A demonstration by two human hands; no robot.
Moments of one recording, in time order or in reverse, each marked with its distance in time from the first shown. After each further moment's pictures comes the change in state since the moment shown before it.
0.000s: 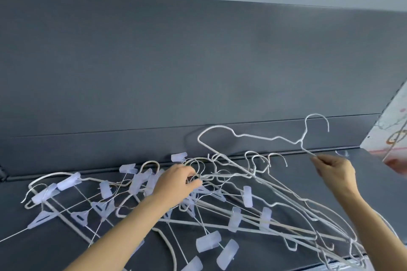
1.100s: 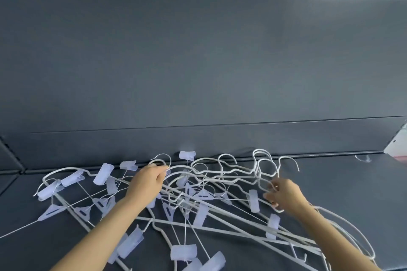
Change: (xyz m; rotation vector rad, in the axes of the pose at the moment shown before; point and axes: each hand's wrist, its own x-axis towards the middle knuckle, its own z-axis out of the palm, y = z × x) left_hand -0.013 -0.061 -0.015 -0.056 0.129 -0.275; right_hand -0.033 0.001 0.091 -0.231 -0.595 -0.013
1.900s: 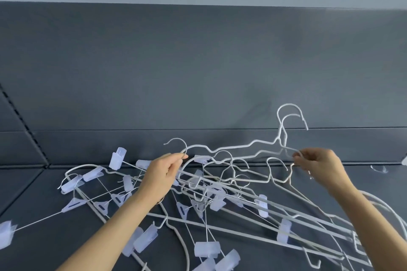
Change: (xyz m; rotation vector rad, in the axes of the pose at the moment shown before) left_hand -0.022 0.028 -0.035 -0.293 0.152 0.183; right_hand -0.014 -0.048 -0.073 0.201 0.286 -0.239
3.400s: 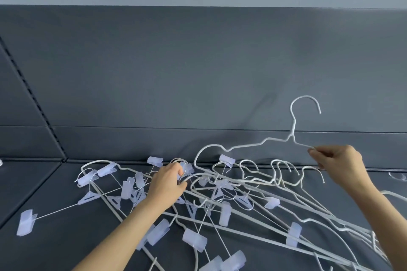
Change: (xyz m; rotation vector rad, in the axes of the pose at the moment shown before) left_hand -0.011 -0.026 0.011 0.406 -0.072 -0.151; right_hand -0.002 -0.025 -0.008 -0.106 0.099 -0.086
